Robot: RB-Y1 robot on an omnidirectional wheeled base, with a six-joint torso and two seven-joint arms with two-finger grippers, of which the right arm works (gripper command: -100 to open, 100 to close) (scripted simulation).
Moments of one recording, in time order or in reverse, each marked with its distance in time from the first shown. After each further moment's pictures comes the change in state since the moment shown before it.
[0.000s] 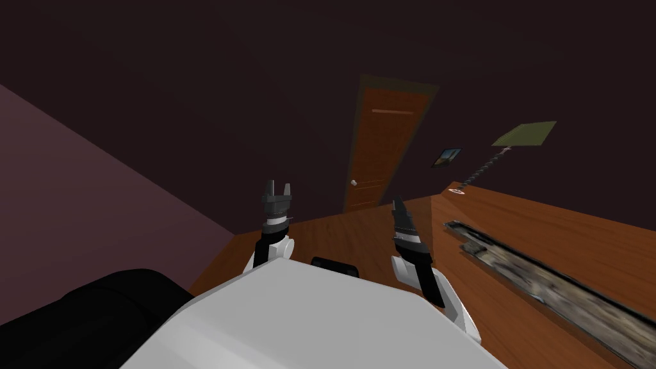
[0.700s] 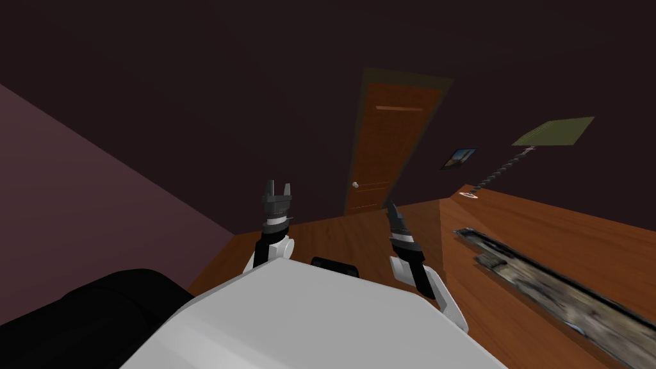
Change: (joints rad) arm -0.044 -0.014 -0.020 0.152 0.035 -0.037 0.110
